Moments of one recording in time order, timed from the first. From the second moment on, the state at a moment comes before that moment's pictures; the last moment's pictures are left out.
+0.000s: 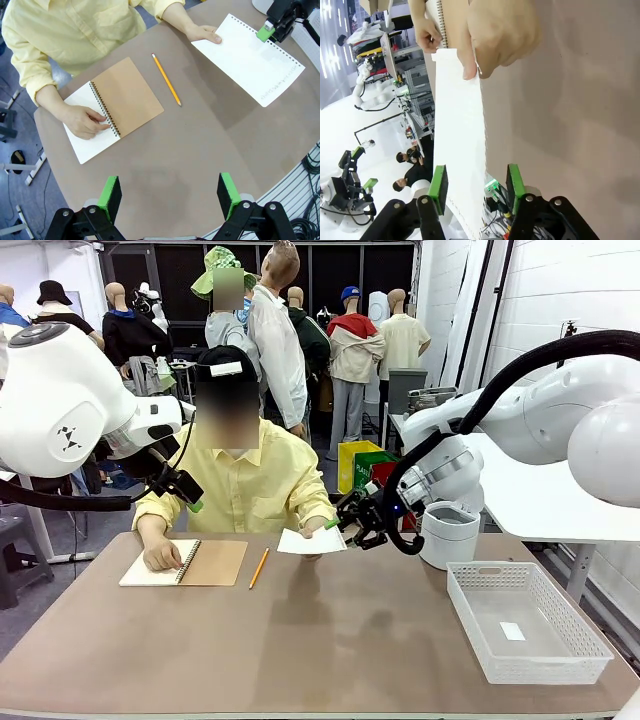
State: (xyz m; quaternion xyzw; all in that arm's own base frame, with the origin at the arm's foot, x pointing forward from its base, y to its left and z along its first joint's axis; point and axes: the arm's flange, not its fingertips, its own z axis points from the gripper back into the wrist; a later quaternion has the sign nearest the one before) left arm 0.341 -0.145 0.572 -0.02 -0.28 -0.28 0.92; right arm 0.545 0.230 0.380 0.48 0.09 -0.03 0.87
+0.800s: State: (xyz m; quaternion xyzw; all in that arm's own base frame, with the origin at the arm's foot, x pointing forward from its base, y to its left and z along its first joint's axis) left arm 0.341 -0.145 0.572 -0.02 -0.28 -0.28 0.92; right arm 0.546 0.226 0.379 0.48 0.09 -0.04 0.87
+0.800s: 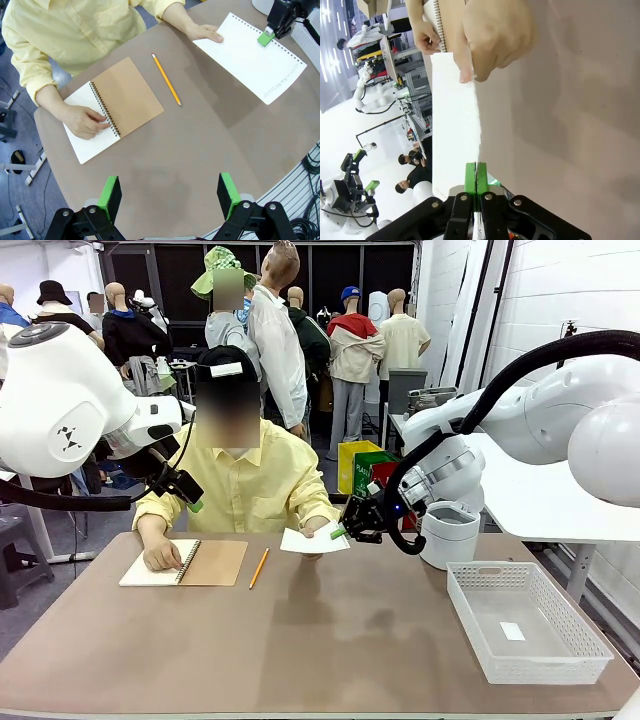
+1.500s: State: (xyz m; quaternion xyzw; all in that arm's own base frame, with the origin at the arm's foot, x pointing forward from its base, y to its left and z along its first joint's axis) left arm 0.341 -0.145 0.572 -0.02 -0.28 -0.28 0.92; right arm 0.545 0.206 0.410 0.43 0.06 -0.01 0.90
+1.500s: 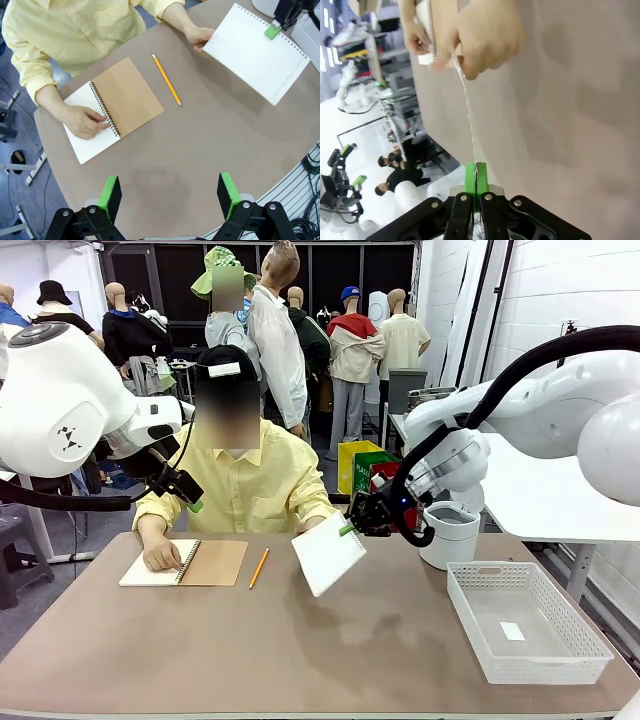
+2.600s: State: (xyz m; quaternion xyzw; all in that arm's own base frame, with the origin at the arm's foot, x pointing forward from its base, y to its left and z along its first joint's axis) left arm 0.341 -0.145 0.572 -0.02 -0.28 -0.28 0.92; right arm 0.445 0.038 0.479 0.19 -0.02 -0.07 0.98
